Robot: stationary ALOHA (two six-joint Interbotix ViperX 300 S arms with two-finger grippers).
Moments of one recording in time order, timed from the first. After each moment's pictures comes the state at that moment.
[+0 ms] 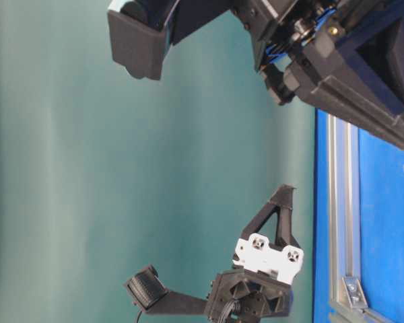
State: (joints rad) left arm 0.28 0.13 0.85 -0.08 -0.74 0.02; right arm 0.12 0.10 0.79 0.00 -0.42 0.05
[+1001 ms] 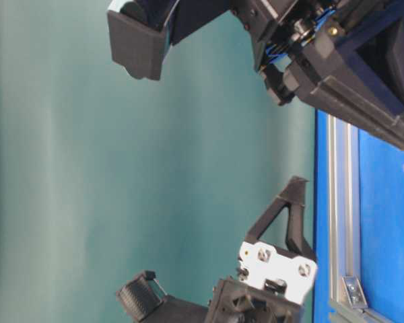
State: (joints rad) left arm 0.15 0.12 0.86 -0.08 -0.74 -0.02; right arm 0.12 0.10 0.79 0.00 -0.42 0.05
